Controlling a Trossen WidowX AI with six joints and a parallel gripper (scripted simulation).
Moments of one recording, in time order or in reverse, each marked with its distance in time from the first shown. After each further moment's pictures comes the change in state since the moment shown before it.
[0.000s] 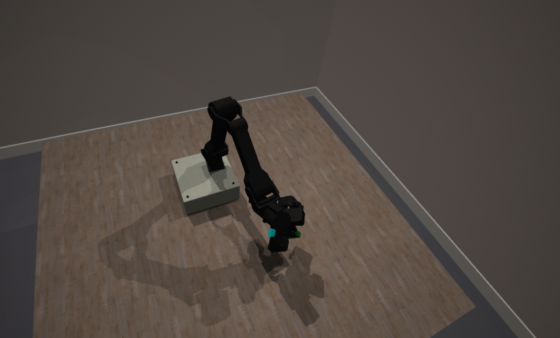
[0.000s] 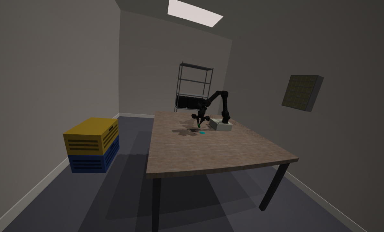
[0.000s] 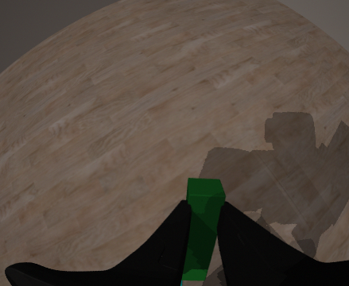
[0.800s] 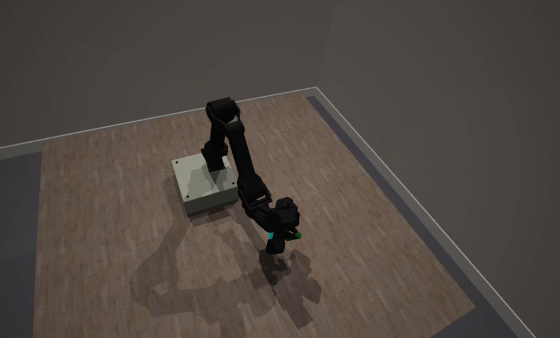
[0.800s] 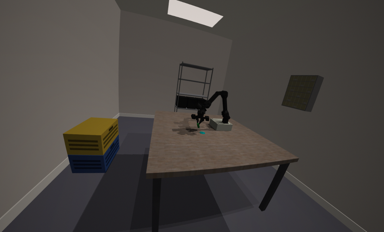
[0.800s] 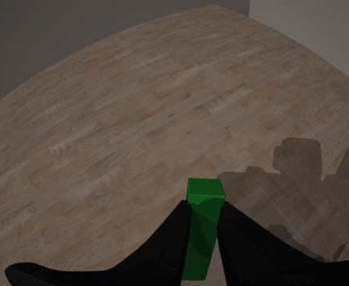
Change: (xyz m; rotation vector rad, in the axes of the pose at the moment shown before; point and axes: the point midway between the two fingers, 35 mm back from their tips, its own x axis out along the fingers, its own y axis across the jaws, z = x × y) arm -0.002 -0.006 -0.001 0.015 -0.159 0.013
